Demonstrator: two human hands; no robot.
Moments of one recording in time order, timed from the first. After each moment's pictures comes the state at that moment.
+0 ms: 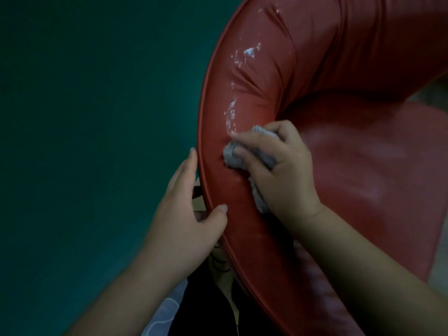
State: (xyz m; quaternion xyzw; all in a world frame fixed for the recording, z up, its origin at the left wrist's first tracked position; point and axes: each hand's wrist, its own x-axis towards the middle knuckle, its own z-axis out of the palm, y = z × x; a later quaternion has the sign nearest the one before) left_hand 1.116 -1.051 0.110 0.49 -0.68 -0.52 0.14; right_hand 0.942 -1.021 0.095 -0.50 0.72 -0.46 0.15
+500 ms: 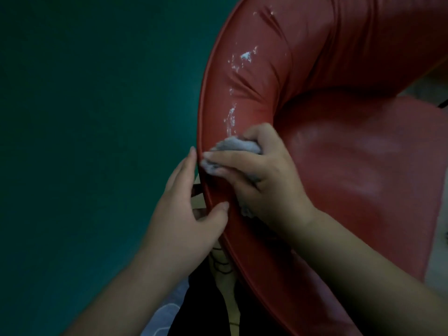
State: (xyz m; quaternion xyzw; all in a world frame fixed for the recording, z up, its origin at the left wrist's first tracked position) left_hand 1.114 -1.068 0.113 0.47 -0.69 -0.52 0.14; right_hand 0.952 -1.031 0.104 -0.59 0.67 -0.42 0.16
